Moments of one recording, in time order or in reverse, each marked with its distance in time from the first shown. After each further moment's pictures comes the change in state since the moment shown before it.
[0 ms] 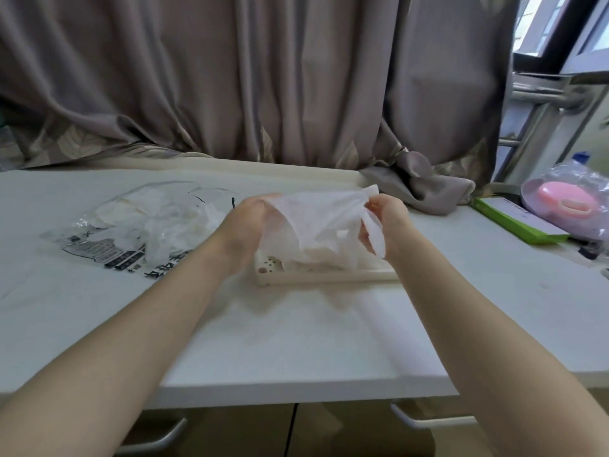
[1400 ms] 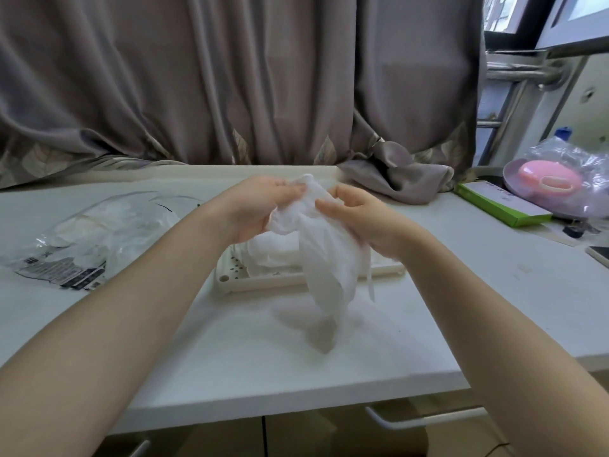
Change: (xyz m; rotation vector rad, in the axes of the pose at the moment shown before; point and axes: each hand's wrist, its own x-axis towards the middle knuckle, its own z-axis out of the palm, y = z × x) left_hand 0.031 0.034 0.058 0.198 -0.310 -0.131; right_hand -0.001 -0.020 -0.042 -0.802 -0.516 -0.414
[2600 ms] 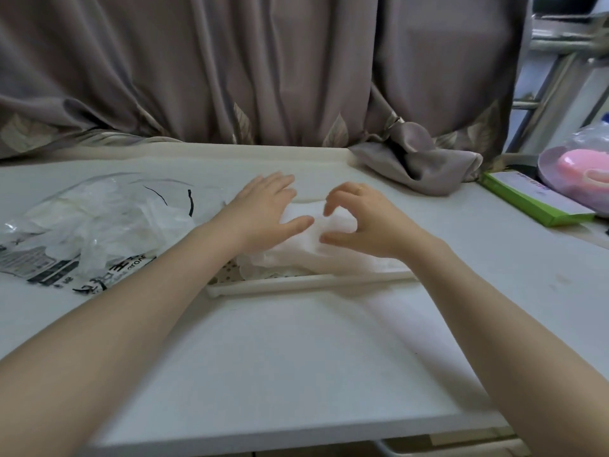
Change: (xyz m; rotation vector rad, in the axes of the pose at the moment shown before) left_hand 0.044 -0.056 -0.013 1.334 0.159 0.165; right_hand 0.038 0.048 -0.022 -0.990 0.040 -0.330
